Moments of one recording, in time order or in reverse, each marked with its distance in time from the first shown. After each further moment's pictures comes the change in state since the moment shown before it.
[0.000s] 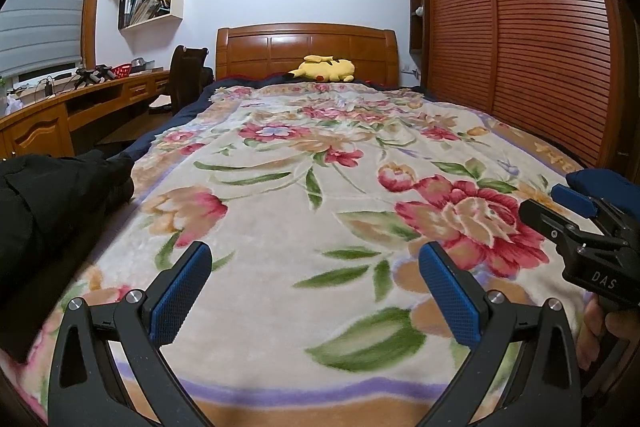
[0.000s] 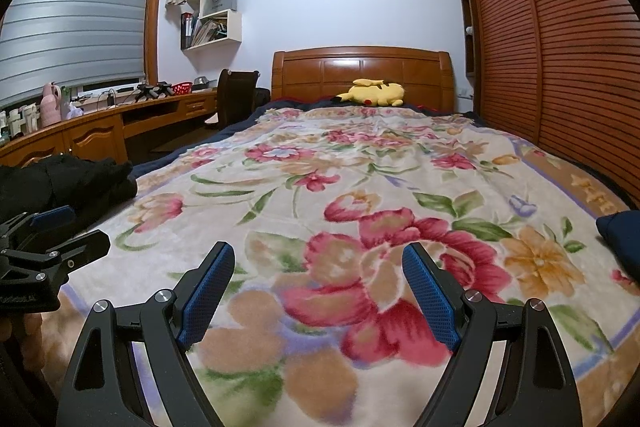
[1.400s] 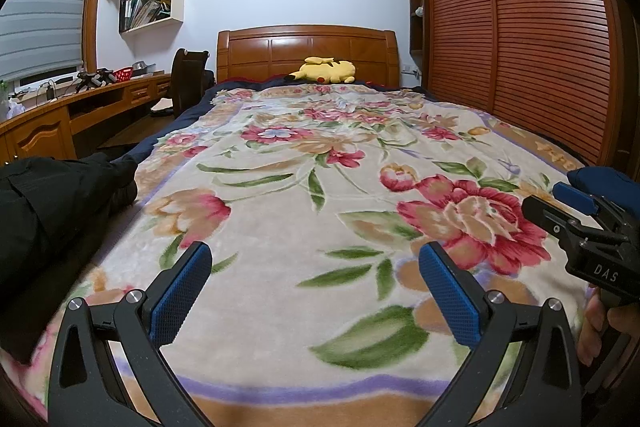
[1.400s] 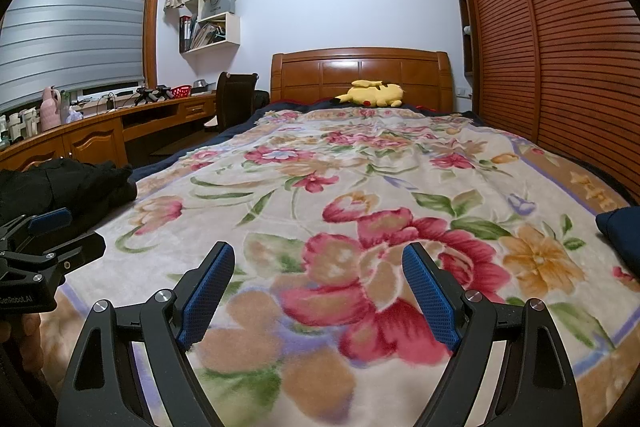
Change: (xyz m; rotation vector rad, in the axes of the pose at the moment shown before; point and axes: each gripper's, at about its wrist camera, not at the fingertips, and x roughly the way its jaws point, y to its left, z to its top) left arm -0.001 0.002 0.001 0.007 -0.008 0.003; right arm 0.002 -0.004 -0.002 0.006 -0.003 0.008
